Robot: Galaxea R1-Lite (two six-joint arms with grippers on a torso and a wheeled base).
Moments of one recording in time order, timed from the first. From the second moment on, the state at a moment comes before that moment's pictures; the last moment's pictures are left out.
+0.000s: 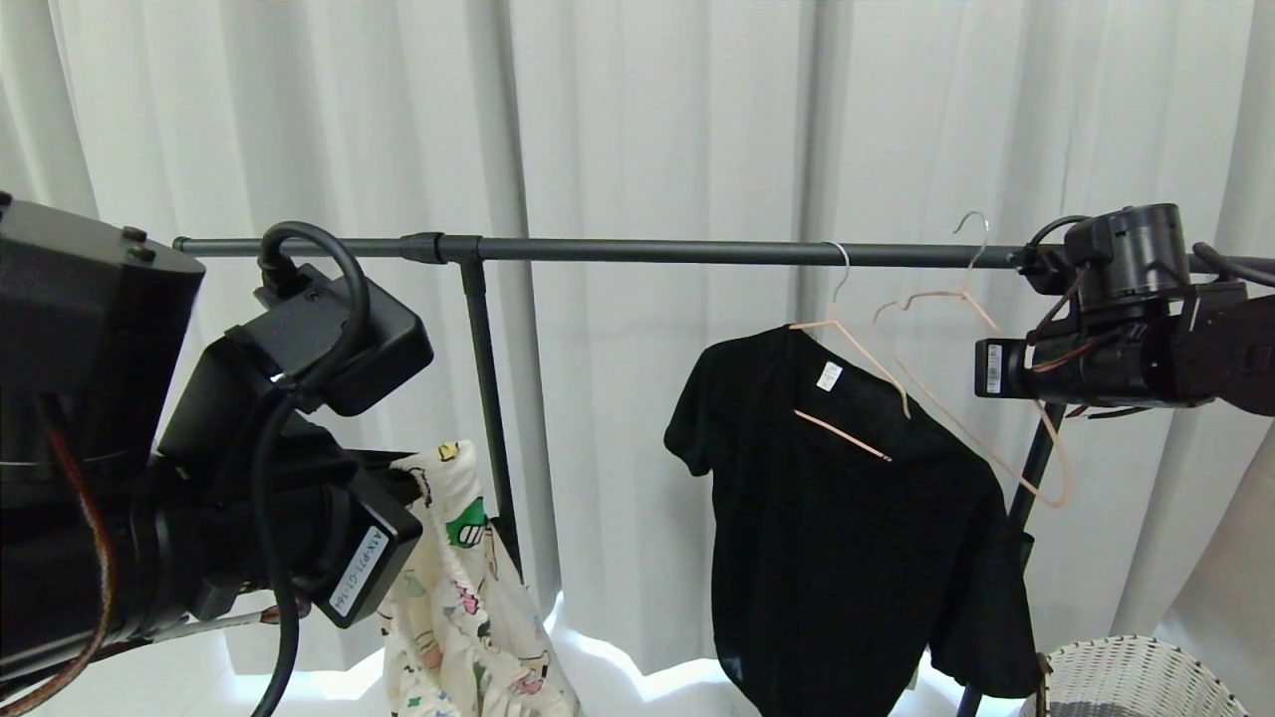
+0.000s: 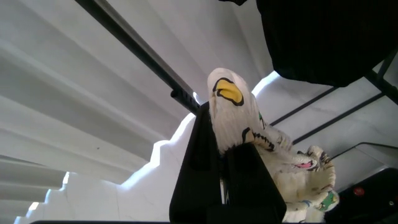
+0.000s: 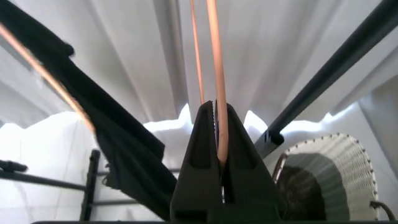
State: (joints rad) left arm -0.70 1.29 -0.98 0.31 0.33 0.24; right arm 0.28 1.75 -1.24 0.02 -0.23 0.22
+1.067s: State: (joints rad) left arm -0.71 1.27 -0.99 0.30 0.33 0.25; right arm 0.28 1.33 -0.86 0.02 -0.23 0.15
